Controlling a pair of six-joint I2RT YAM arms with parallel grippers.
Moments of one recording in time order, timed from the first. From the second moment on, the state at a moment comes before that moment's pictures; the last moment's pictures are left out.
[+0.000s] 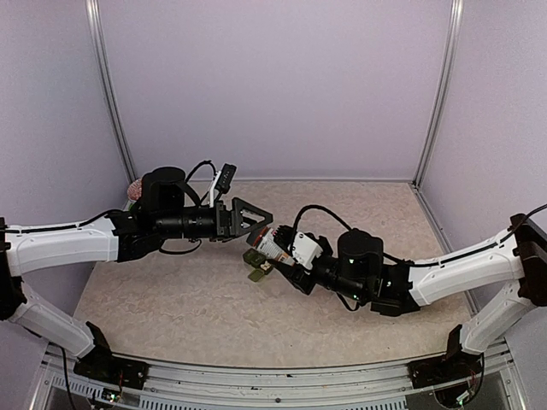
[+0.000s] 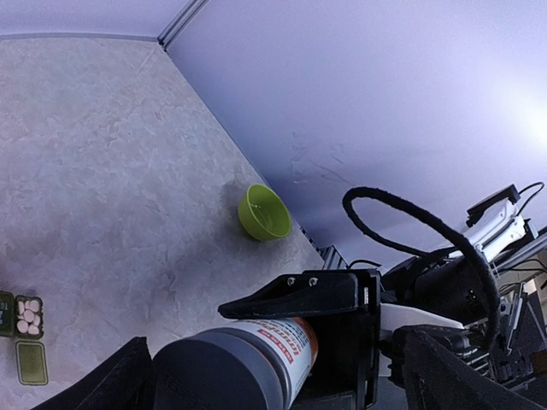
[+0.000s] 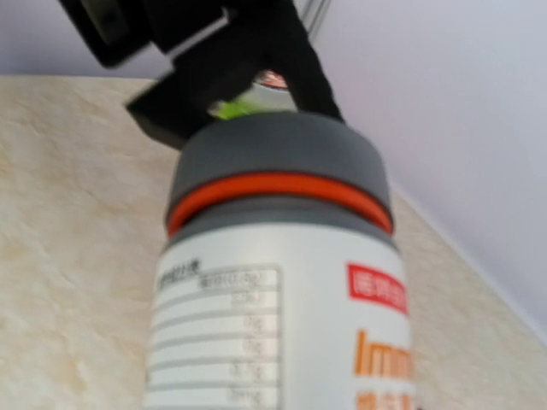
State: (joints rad) left arm -0.80 1.35 0.92 0.21 0.47 -0.71; right arm 1.17 1.49 0.73 0.60 0.26 -0.33
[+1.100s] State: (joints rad) left arm -0.77 1.41 0.92 0.24 0.65 -0.77; right arm 1.17 1.42 0.67 0.69 0.29 -0.48
